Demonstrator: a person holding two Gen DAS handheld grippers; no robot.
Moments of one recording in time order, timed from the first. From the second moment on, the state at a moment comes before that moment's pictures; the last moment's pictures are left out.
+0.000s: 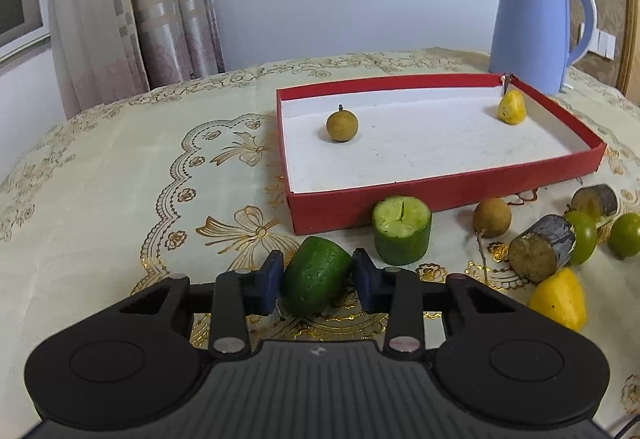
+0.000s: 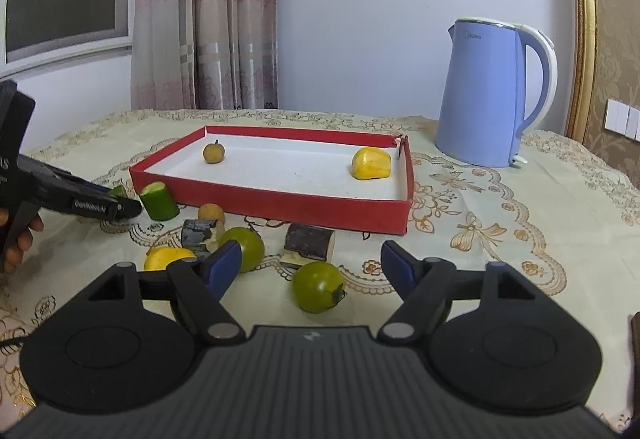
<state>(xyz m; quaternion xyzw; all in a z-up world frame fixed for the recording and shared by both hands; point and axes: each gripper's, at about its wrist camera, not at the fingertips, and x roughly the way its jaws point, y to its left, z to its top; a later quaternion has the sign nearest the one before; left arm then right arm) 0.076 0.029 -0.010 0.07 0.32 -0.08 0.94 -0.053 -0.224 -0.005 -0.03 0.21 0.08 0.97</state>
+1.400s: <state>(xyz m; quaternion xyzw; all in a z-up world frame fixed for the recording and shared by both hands) 0.038 0.009 0.016 0.02 0.28 -0.08 0.96 -0.015 -0.224 -0.026 -0.04 0.30 0.09 0.95</state>
